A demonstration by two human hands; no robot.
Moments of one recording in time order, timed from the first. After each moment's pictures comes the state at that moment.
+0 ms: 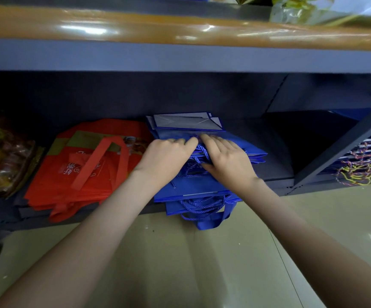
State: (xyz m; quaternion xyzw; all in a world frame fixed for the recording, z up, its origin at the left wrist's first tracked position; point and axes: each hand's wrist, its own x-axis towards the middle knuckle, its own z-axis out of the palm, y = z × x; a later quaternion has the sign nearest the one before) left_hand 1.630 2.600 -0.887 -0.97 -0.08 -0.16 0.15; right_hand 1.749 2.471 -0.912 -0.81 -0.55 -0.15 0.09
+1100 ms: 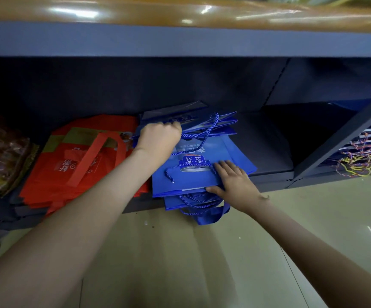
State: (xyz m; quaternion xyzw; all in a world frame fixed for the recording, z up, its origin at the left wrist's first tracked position) left_hand 1.659 2.629 -0.907 -0.97 -0.14 -0.10 0.17; right_hand 1.753 2.421 -0.983 -0.88 -0.47 0.09 0.06
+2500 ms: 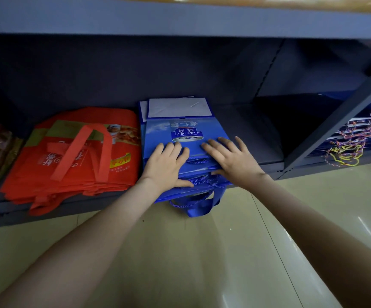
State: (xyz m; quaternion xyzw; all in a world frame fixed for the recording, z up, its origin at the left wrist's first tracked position) left_hand 1.651 2.582 -0.993 -0.96 -0.10 -0.06 0.25; right_hand 1.800 2.411 -0.983 -0.79 -0.59 -0.13 -0.07
